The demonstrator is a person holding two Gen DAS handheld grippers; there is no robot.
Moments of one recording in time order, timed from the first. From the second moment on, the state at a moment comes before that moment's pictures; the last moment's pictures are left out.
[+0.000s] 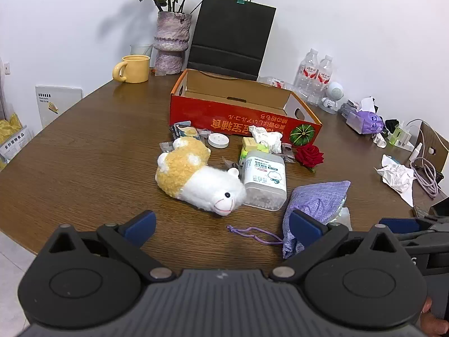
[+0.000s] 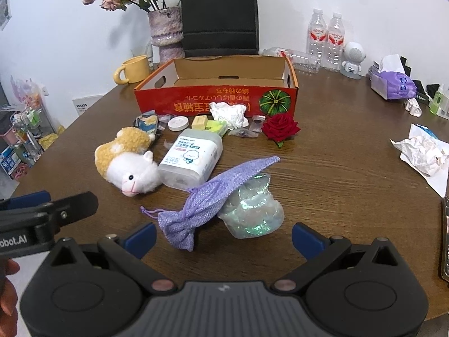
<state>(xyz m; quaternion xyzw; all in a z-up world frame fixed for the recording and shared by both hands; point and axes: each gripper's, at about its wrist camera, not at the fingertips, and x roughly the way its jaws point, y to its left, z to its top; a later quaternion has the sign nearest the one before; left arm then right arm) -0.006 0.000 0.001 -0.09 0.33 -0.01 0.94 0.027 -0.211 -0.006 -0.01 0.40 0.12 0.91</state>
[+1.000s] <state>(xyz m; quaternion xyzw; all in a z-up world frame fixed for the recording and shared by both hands) 0.005 -0.002 -0.010 -0.09 0.35 -0.01 0.93 0.027 -0.212 -0.019 0.00 0.40 0.14 0.91</state>
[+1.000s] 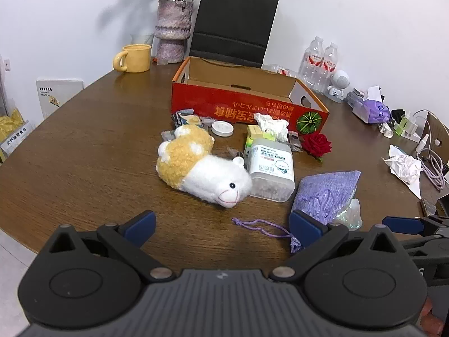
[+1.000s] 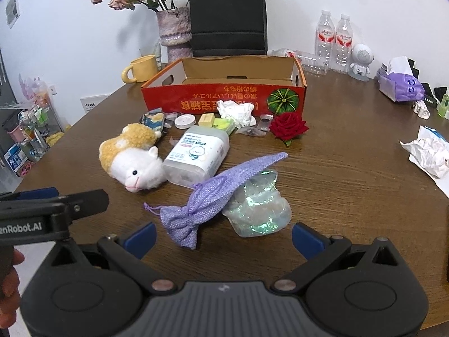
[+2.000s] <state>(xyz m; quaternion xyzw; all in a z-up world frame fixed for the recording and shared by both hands) 0.030 0.007 -0.038 -0.11 0.38 -0.03 0.92 0.044 -0.228 -0.047 0.01 0.40 0.16 0.90</state>
